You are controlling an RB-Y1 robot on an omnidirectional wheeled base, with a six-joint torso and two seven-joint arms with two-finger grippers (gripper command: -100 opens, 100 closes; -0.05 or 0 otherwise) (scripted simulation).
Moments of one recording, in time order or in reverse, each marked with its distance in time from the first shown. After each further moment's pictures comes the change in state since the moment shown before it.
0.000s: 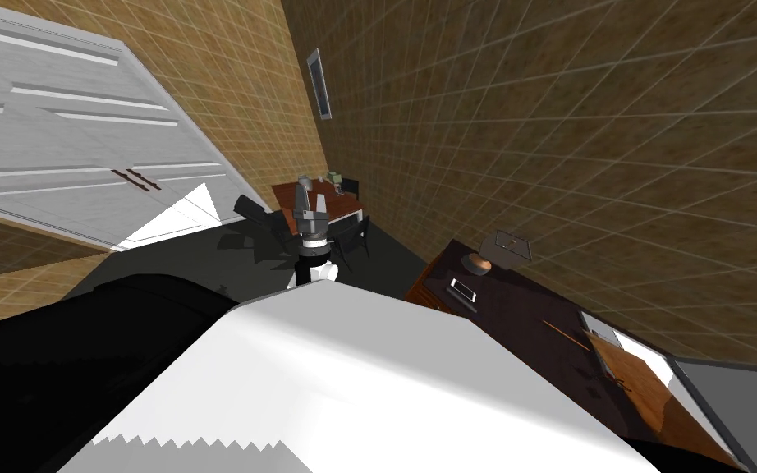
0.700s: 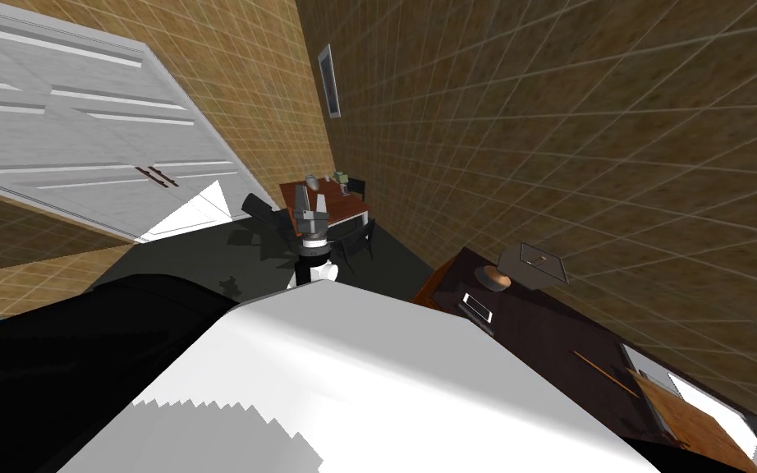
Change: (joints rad) left arm 0.000 0.000 0.000 0.000 0.000 0.000 0.000; right arm 0.016 -0.108 -0.013 0.155 0.024 0.030 0.104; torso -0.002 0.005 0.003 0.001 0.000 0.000
